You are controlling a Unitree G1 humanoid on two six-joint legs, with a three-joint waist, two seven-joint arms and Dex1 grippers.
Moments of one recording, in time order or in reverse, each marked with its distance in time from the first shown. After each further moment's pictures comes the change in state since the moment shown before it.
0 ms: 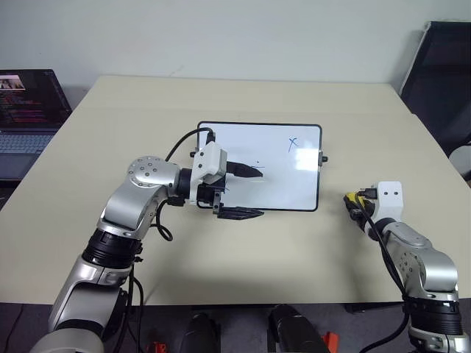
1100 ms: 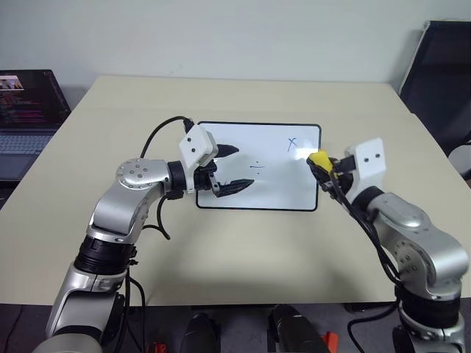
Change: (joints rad) left arm 0.034 -0.002 0.086 -0.072 0.064 0.169 0.366; right arm -0.242 0.031 0.158 -0.367 0.057 0.193 0.028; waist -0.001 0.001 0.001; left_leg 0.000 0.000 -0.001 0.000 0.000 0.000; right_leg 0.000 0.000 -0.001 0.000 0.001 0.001
